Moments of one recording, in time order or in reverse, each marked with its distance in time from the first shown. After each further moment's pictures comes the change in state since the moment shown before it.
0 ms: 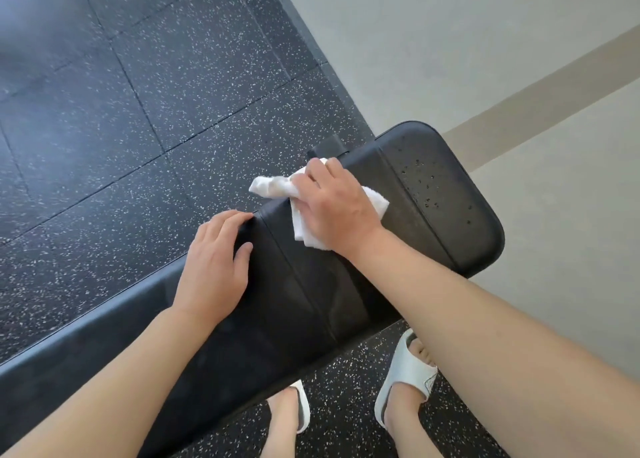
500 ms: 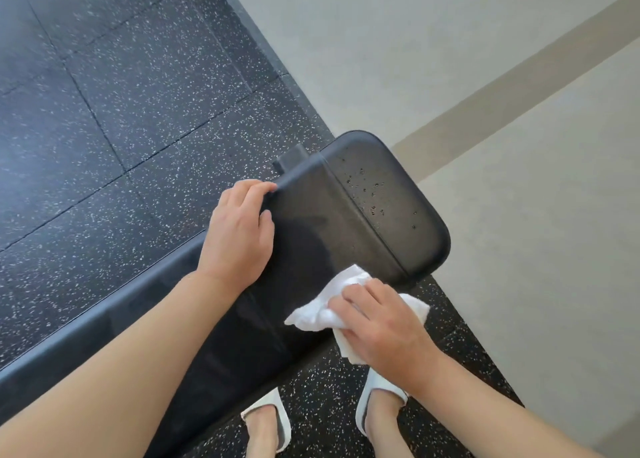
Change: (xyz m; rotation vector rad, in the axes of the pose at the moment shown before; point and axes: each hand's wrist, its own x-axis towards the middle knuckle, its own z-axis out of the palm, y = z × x) left_hand 0.067 0.104 0.030 -0.041 0.010 0.112; right_hand -0.185 0.026 -0.063 -0.003 -0.164 -0.005
